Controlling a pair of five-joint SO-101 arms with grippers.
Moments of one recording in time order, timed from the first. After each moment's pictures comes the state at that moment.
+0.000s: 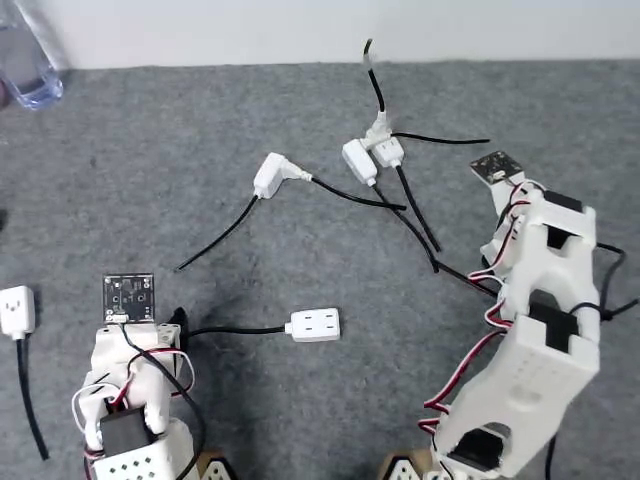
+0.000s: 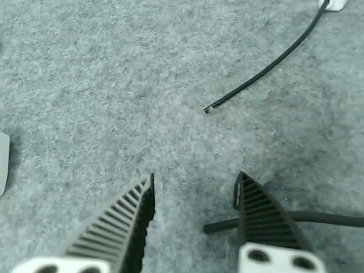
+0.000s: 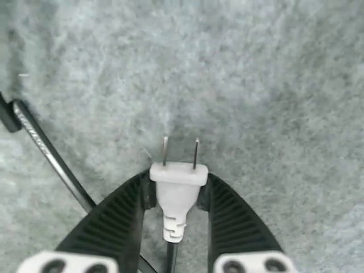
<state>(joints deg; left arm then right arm) -20.4 -103.3 96.7 64.1 -4.7 19.5 27.6 3.4 59.4 45.8</state>
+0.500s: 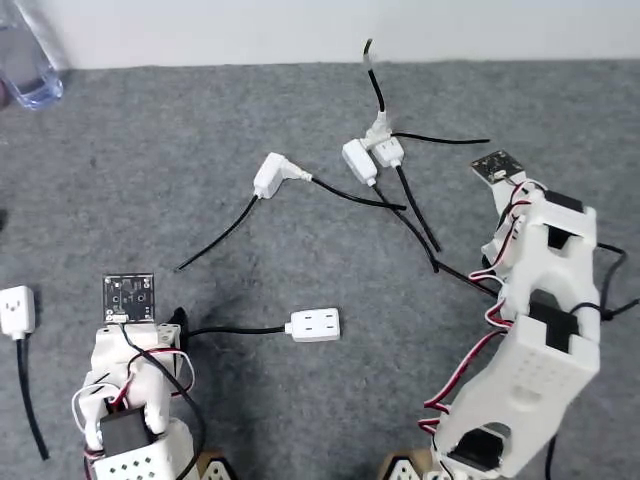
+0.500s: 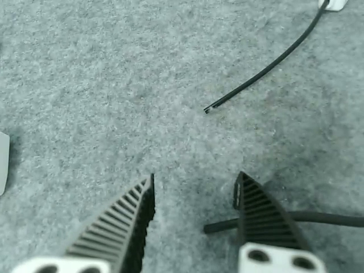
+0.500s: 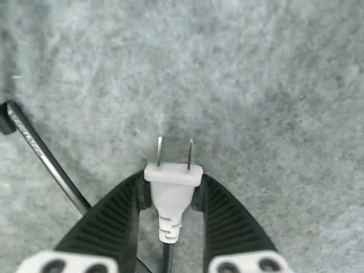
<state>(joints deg) -20.4 -103.3 96.7 64.1 -4.7 19.8 27.6 3.6 58.4 45.8</state>
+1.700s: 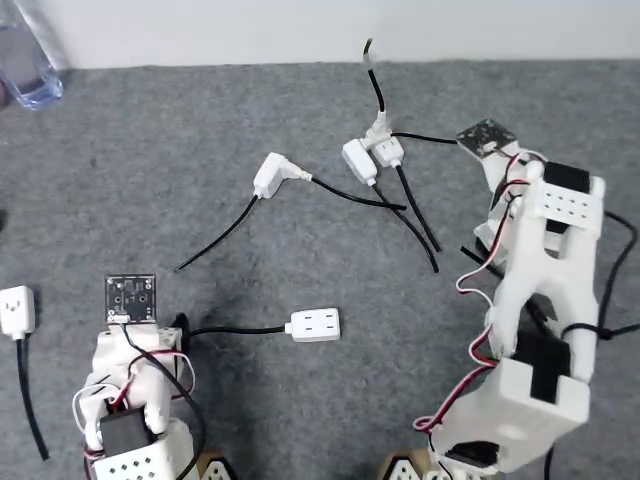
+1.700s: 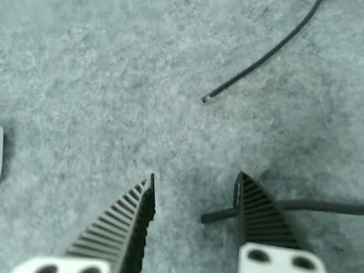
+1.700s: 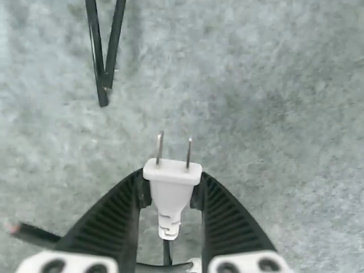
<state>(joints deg) -20.4 -103.3 96.7 66.6 -5.0 15.3 9.4 1.2 75.3 46.3</state>
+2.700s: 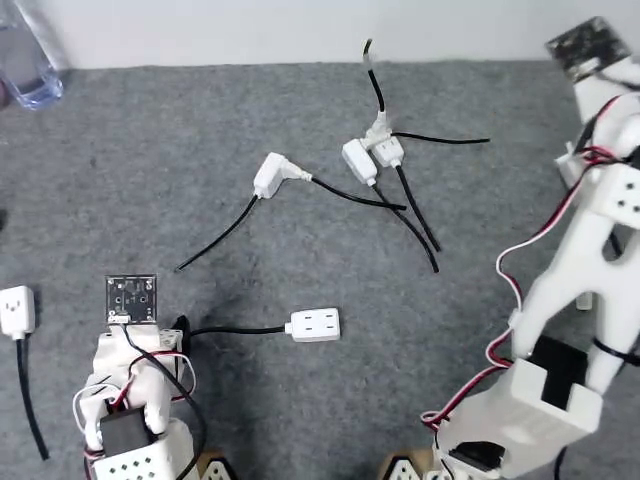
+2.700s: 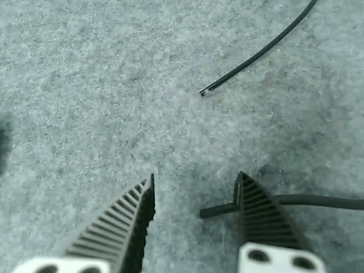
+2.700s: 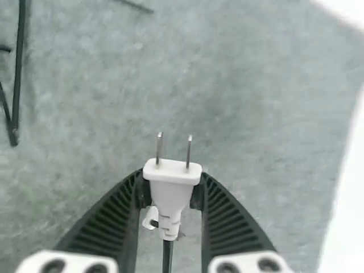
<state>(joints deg) -20.4 -103.3 96.7 67.3 -5.0 22.8 9.3 -42.0 92.7 46.5</state>
